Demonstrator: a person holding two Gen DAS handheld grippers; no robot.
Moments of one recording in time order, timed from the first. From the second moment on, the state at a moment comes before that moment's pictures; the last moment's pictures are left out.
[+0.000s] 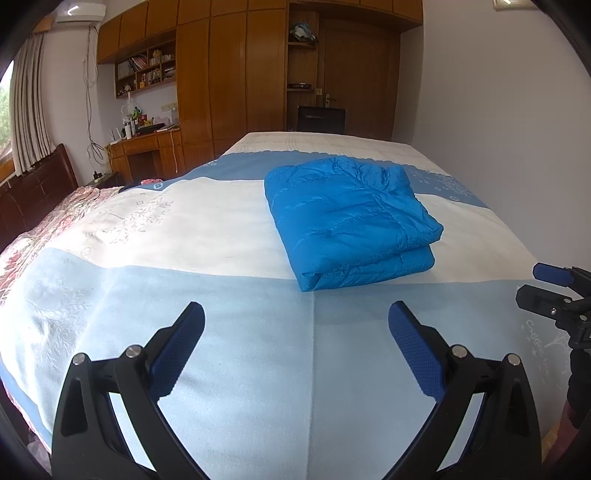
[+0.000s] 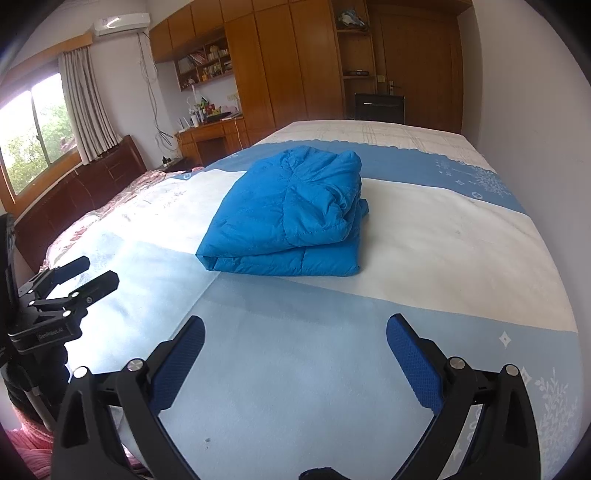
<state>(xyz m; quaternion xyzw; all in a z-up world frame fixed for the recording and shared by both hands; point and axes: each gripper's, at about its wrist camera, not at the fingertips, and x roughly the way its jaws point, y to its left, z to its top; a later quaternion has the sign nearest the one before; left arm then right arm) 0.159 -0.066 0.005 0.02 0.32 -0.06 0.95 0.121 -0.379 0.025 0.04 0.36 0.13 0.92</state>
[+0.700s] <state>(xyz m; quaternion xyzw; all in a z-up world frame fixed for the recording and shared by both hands) 0.157 -0.068 0.006 0.02 0.32 -0.06 0.94 0.120 -0.375 0.026 0.03 0.36 0.13 0.92</state>
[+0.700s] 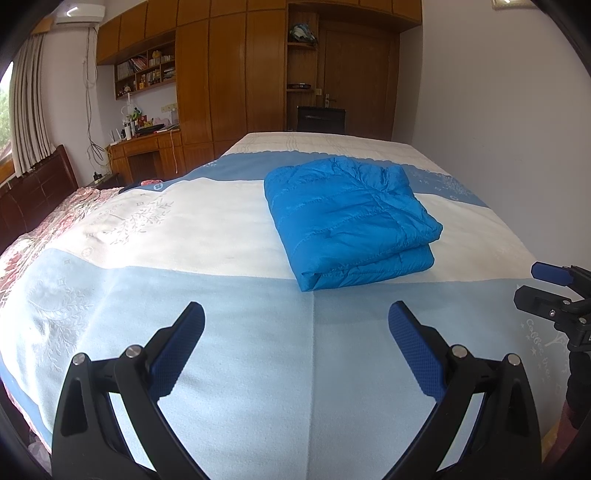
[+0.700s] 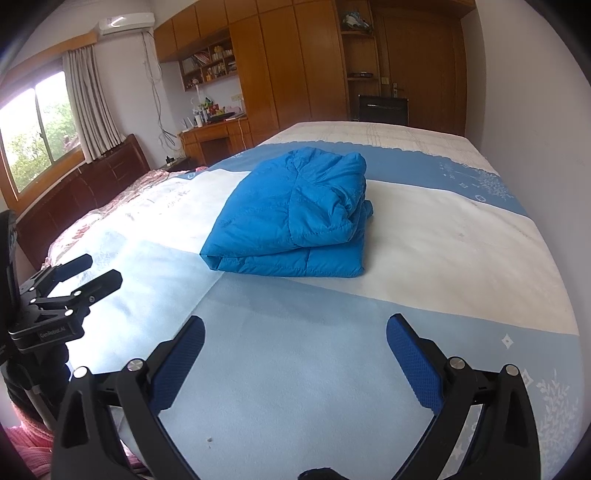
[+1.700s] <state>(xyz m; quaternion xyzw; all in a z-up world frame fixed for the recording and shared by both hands) 0.160 -0.069 0.004 0.02 0.33 -0.06 0.94 0.127 -0.376 0.020 0.04 0.36 0.13 0.92</state>
